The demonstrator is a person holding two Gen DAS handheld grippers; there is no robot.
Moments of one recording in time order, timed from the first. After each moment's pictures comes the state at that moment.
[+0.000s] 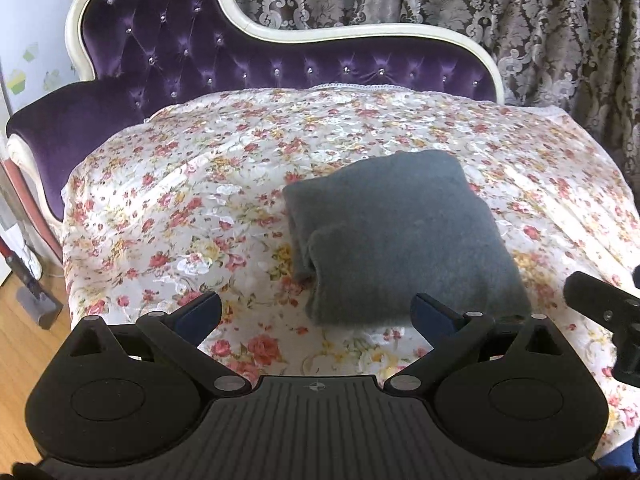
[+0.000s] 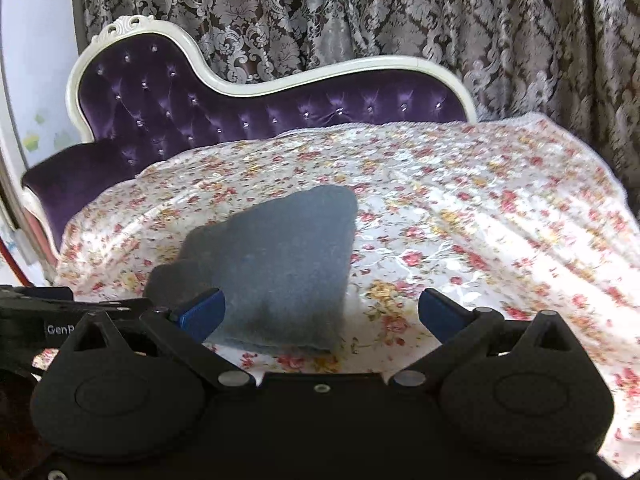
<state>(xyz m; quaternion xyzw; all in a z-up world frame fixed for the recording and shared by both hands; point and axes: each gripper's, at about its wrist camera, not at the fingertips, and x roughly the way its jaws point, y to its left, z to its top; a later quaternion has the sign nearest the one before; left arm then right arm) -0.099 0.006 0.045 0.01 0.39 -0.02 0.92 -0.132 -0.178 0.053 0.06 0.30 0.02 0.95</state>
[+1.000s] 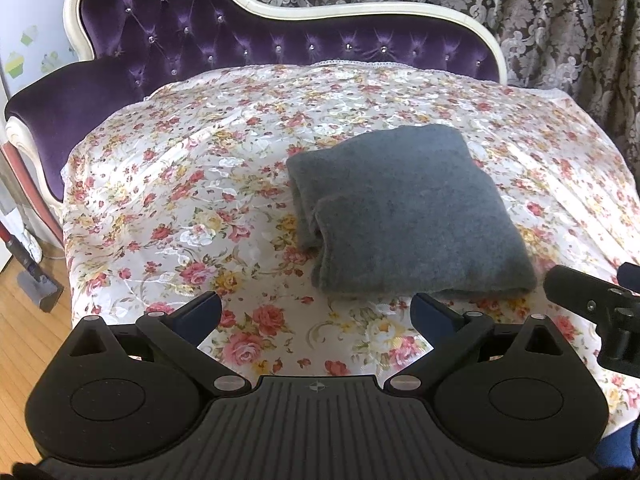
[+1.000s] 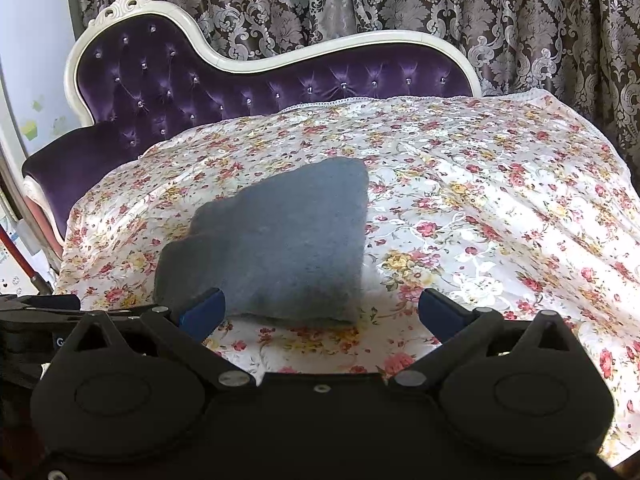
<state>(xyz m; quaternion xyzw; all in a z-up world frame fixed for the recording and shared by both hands) -0.104 0.009 0.038 0.01 0.42 -0.02 0.91 -0.130 -0.167 0.048 0.07 0.34 0.03 0.94</state>
